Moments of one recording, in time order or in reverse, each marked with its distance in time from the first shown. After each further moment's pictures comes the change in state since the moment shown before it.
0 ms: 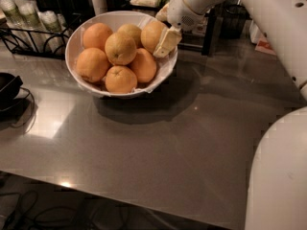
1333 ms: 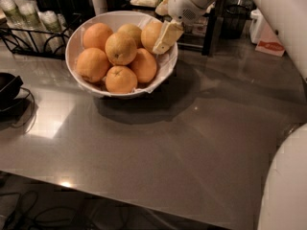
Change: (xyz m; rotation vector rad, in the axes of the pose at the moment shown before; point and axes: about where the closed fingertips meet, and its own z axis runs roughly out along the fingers) arm -0.015 -0.003 -0.023 0.064 -0.027 -0.001
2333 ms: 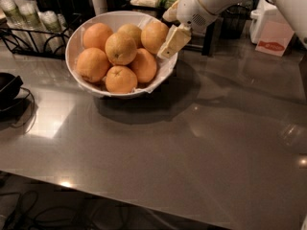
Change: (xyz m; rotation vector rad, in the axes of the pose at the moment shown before) arm 0.007 0.028 -0.025 0.006 -0.023 0.079
